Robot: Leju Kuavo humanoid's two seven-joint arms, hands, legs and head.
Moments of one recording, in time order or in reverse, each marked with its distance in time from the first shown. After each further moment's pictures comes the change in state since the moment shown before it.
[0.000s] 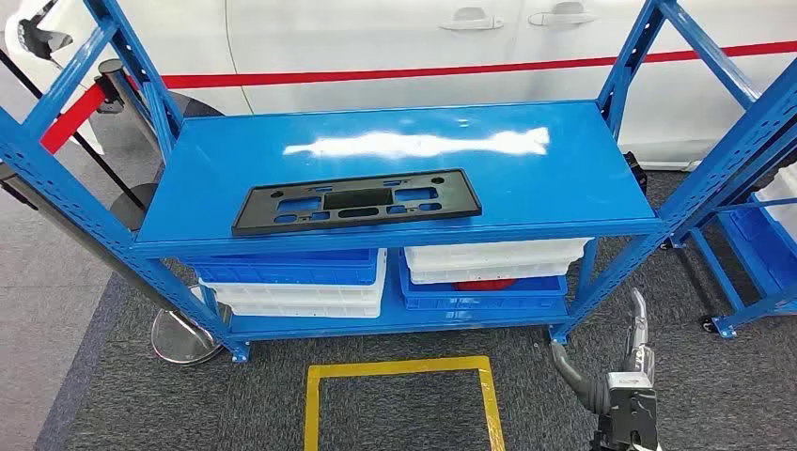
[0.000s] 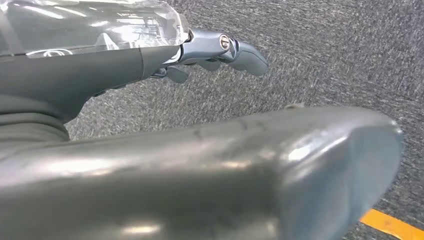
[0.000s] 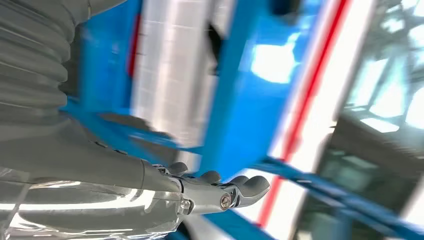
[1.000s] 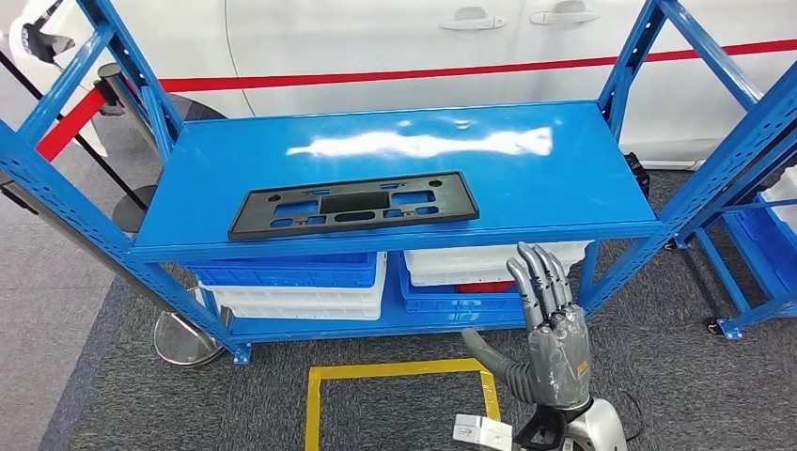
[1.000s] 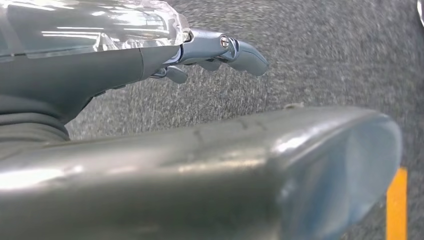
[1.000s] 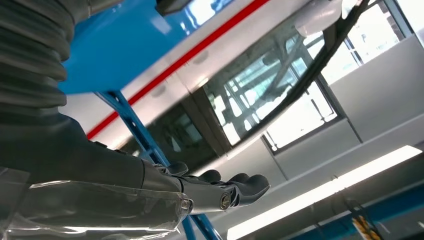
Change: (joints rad) left arm -0.008 0.041 -0.076 0.020 -0.234 -0.027 -0.056; right arm -0.096 -0.063 0.365 -0.243 0.822 -0.190 0.226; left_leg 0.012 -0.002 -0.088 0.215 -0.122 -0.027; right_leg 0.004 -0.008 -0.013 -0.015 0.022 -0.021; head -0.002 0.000
